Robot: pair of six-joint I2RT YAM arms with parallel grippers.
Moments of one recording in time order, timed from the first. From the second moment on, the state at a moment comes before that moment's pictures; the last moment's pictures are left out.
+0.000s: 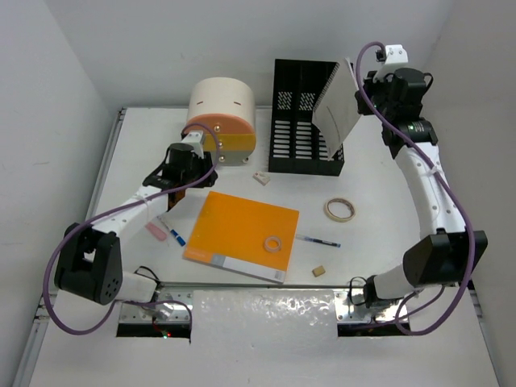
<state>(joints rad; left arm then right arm) -0.30 1.37 0.85 -0.12 0.00 -0.25 0.05 1.47 1.50 -0.26 -0.08 0.01</state>
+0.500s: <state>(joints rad) -0.30 1.38 0.85 -0.12 -0.04 -0.23 -0.04 1.55 1.57 -0.22 -0.25 0.07</state>
